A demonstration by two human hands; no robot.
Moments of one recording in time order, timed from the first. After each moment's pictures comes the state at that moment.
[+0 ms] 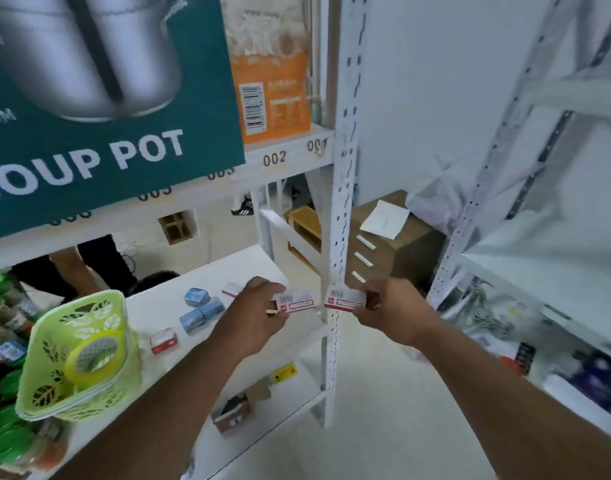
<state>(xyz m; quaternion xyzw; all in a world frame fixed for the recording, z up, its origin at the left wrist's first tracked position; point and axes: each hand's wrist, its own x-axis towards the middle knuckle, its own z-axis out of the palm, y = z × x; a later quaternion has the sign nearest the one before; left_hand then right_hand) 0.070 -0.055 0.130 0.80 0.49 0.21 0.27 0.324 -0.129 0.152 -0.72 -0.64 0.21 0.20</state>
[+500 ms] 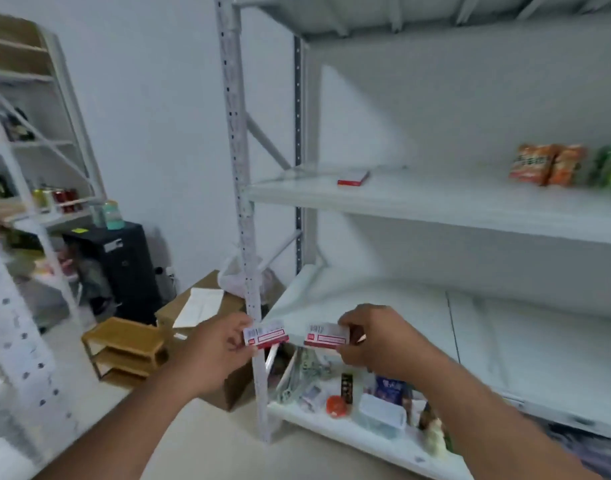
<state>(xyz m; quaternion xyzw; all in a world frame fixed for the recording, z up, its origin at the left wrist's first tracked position) 0.405 -0.145 0.244 0.90 0.27 0.15 0.32 0.585 -0.365 0.276 -0.86 -0.46 0.06 0.21</state>
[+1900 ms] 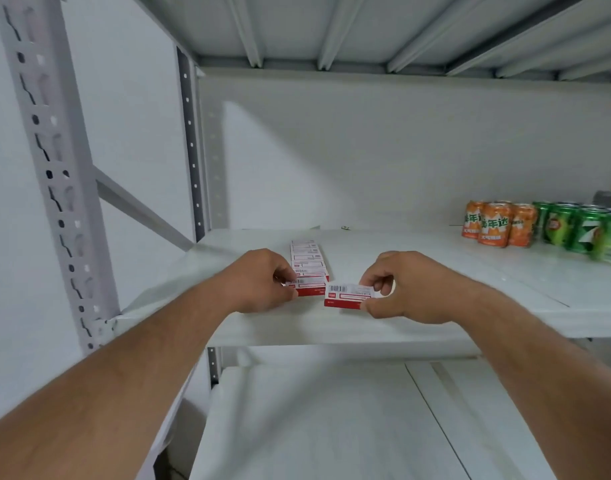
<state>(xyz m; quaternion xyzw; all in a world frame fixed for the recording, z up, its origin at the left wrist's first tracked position) 0.860 0.057 0.410 0.96 -0.04 0.13 0.23 0.885 -0.207 0.429 -0.93 -0.32 -0.09 0.17</state>
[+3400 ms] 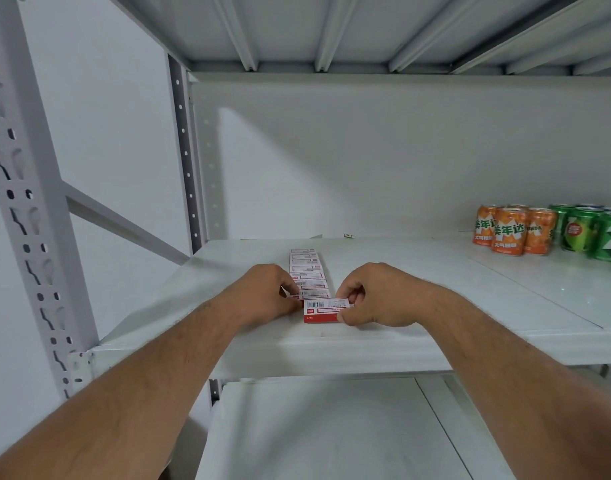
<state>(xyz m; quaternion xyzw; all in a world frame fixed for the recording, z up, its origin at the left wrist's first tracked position) 0.935 0.072 0.389 0.97 -0.06 0.14 0.18 0.952 -0.170 0.417 -0.92 -0.32 0.01 0.23</state>
